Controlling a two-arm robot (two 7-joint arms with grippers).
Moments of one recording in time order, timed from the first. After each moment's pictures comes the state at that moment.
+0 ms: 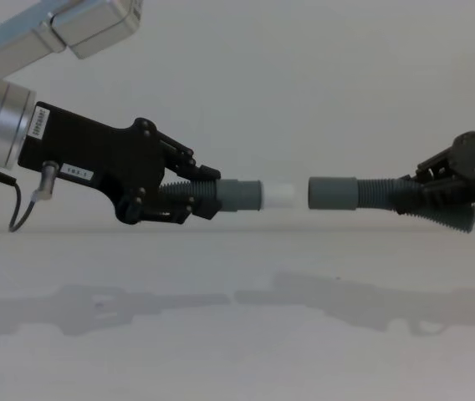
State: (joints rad) left arm -0.79 0.59 0.72 -1.33 -0.13 -0.20 -0.94; right arm 0.86 0.66 -0.74 -1.22 0.40 0.17 1.05
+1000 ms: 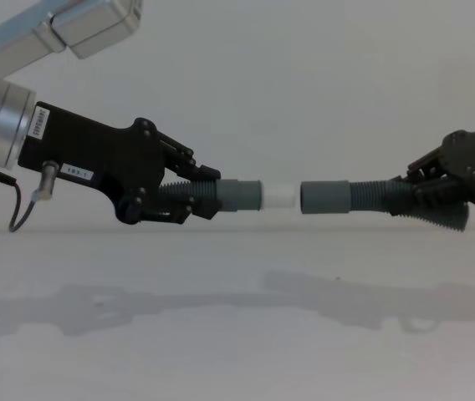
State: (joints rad) left arm -0.79 0.59 0.72 -1.33 -0.13 -0.20 -0.94; right arm 0.91 0.64 -0.79 -1.18 0.40 0.15 1.09
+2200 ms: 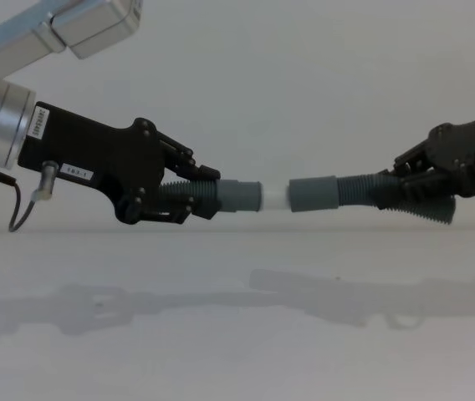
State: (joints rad) left arm -0.79 0.59 0.72 -1.33 -0.13 -0.20 -0.94; right arm 0.95 0.62 -0.83 -1.15 0.41 0.13 1.11
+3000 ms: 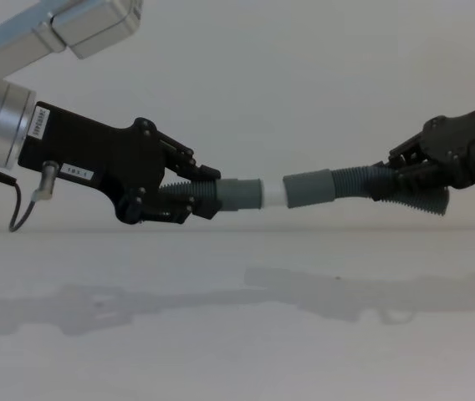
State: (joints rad) left arm -0.79 0.59 0.72 -1.33 -0.14 -0.20 -0.94; right arm 0.97 0.60 -0.84 -1.12 0.42 0.12 1.11
